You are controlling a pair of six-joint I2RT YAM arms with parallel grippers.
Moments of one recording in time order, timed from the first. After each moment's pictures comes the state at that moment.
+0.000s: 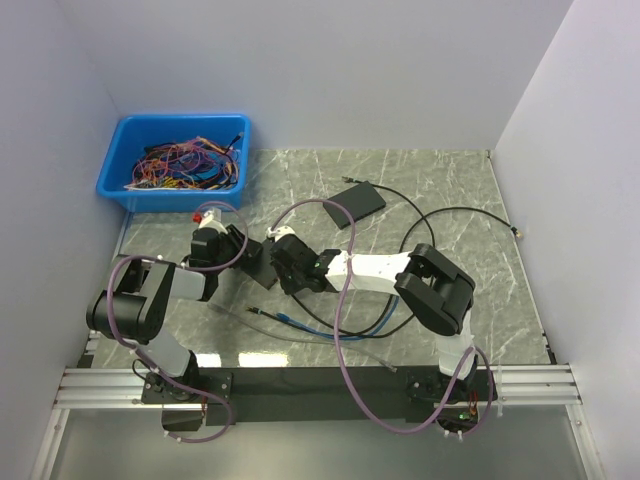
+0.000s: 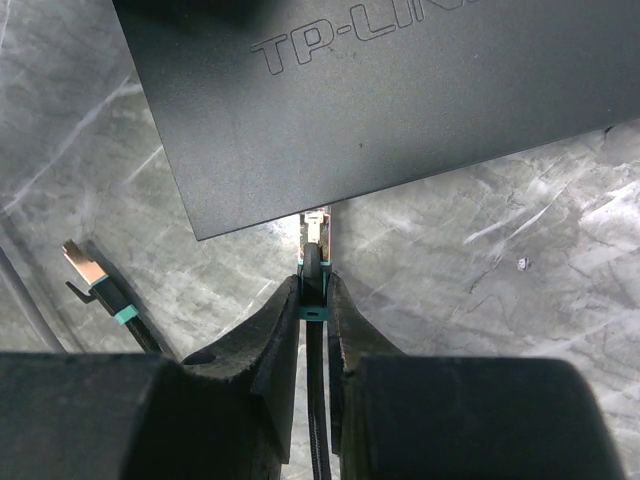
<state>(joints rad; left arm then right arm) -0.18 1.62 0.44 0.72 0.21 -0.74 1.01 1.94 1.24 -0.17 0.13 0.43</state>
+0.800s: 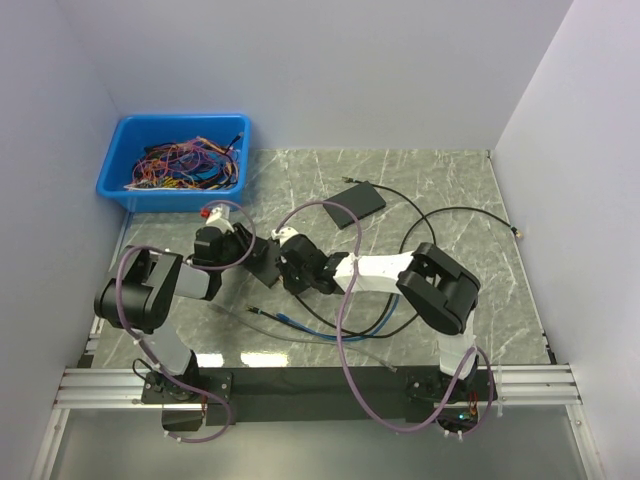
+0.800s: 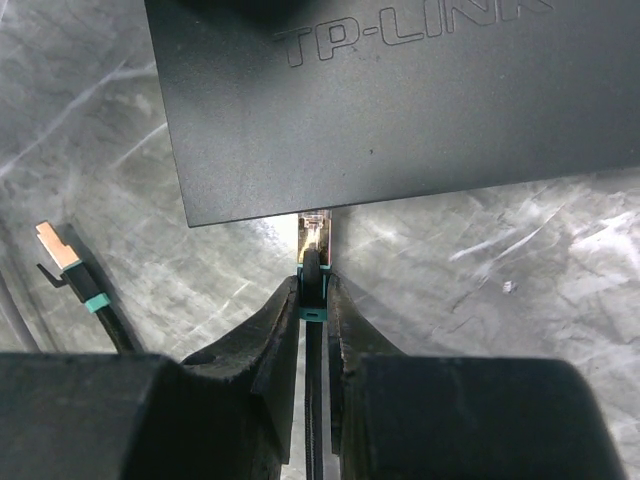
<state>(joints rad) -0.20 1.69 0.45 0.85 0.27 -0.66 0.97 1.92 1.14 -0.02 0.06 0.34</state>
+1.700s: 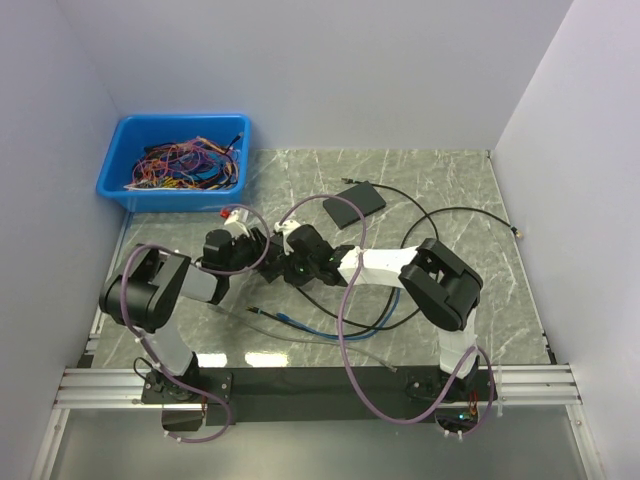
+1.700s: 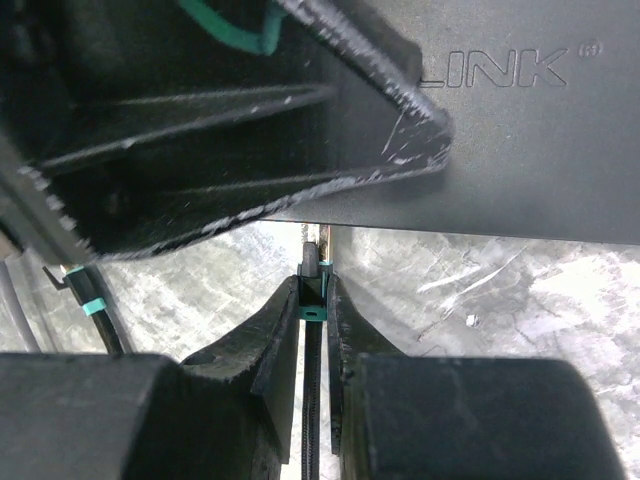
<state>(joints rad) -0.29 1.72 0.45 0.95 0.44 -0.68 0.91 1.92 1.15 0.00 -0.04 0.28</state>
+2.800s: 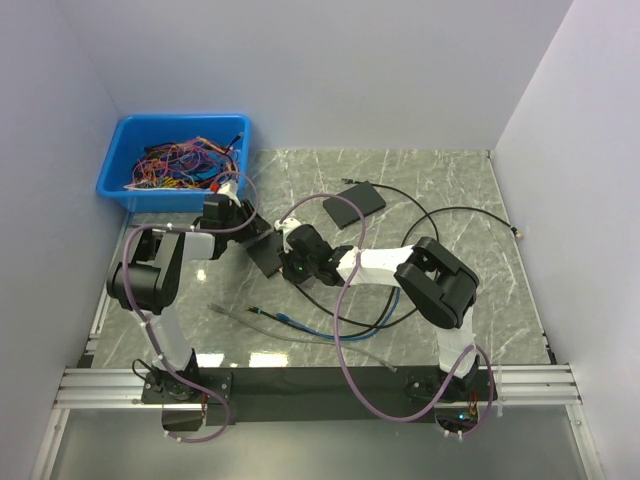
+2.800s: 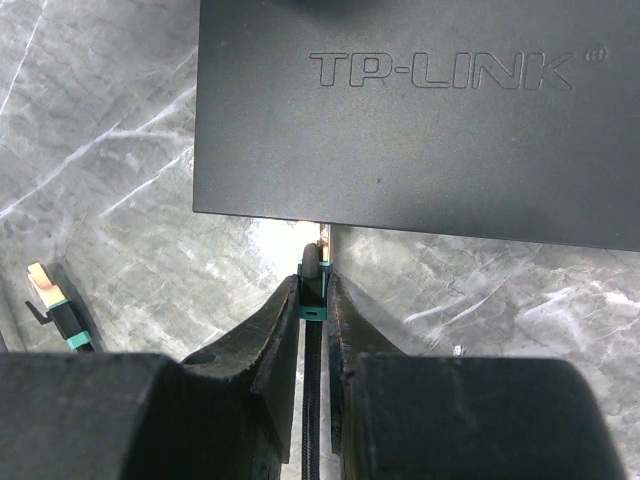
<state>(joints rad) -0.17 1.82 0.85 0.40 0.28 -0.60 0.90 1.95 1.14 0.07 -0.02 0.28</state>
